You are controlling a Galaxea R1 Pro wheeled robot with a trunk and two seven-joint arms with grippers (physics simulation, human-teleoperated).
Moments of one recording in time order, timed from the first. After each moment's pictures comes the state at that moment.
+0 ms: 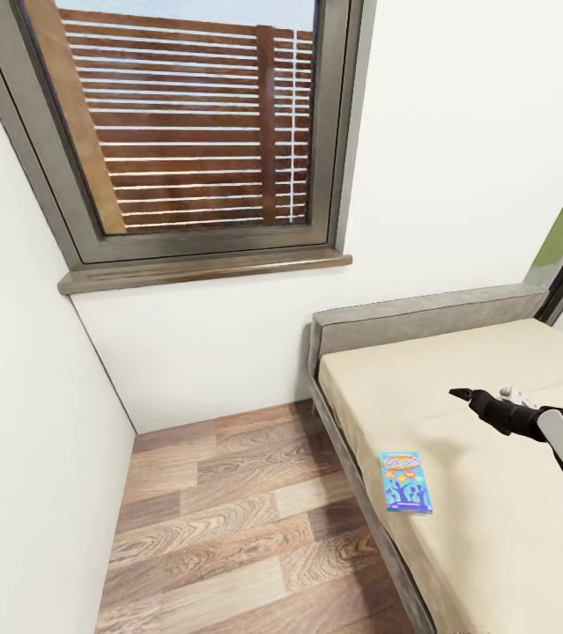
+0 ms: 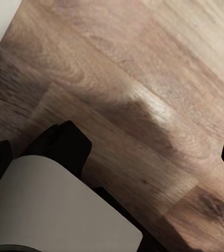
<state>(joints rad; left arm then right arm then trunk) -0.16 0.13 0.10 -0.62 0.92 0.42 0.31 -0.88 -0.47 -0.13 -0.59 -0.70 0.66 0.23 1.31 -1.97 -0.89</state>
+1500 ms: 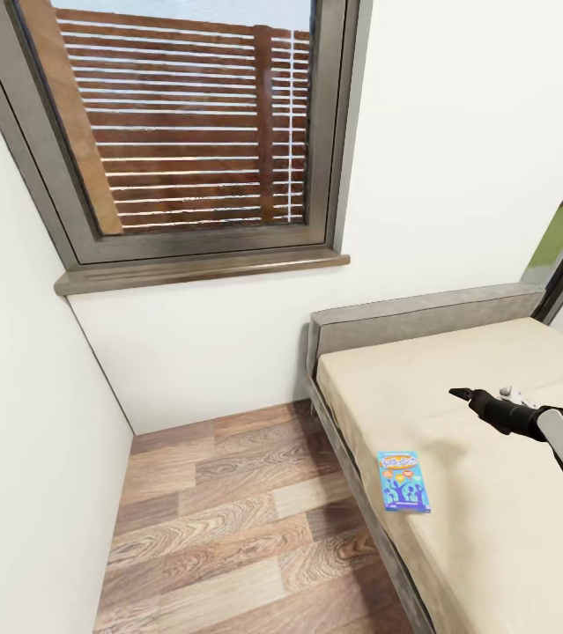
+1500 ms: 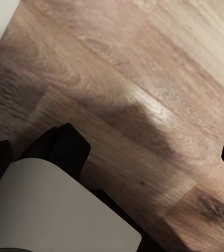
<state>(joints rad) -0.16 0.13 0.10 -0.63 0.92 0.42 0.31 -0.88 -0.47 -0.13 -0.59 -0.70 0.66 0.23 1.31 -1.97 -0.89</state>
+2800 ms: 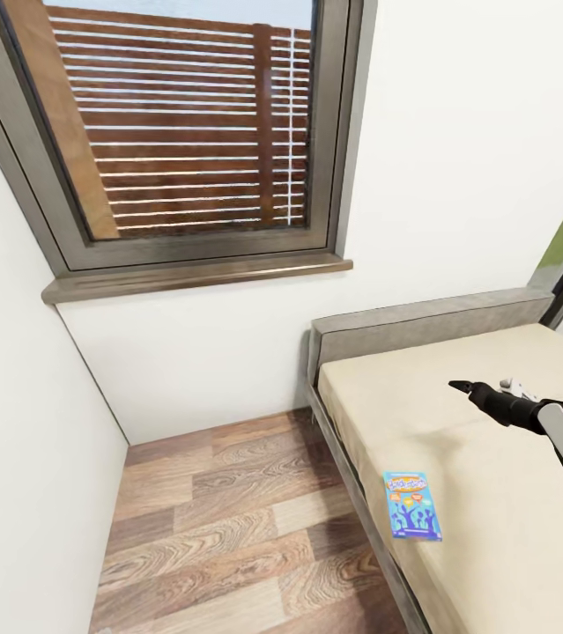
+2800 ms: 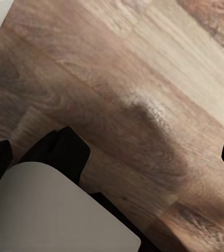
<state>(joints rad) -0.16 0.13 0.10 -0.63 0.92 0.41 0.31 -0.88 -0.46 -0.13 -0.65 -0.70 0.66 0.23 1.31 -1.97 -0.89</state>
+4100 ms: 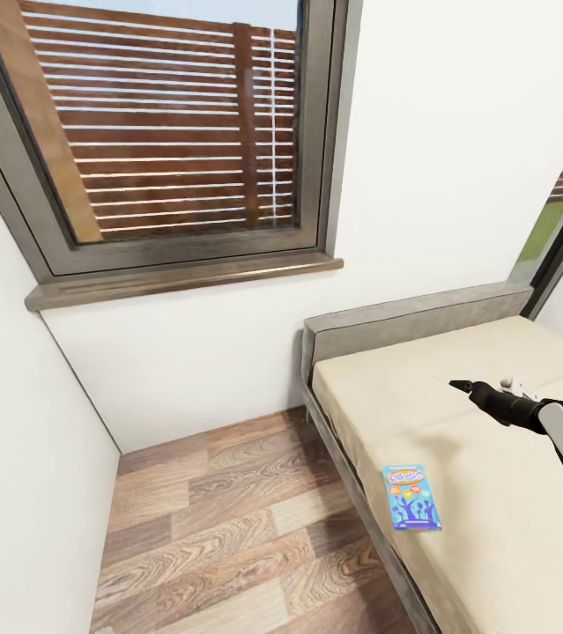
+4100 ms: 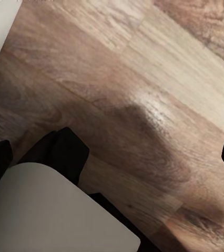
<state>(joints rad) -0.16 0.13 0.10 -0.63 0.91 0.41 0.31 -0.88 -0.47 -0.14 -0.65 -0.70 0.66 0.23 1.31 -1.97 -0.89</state>
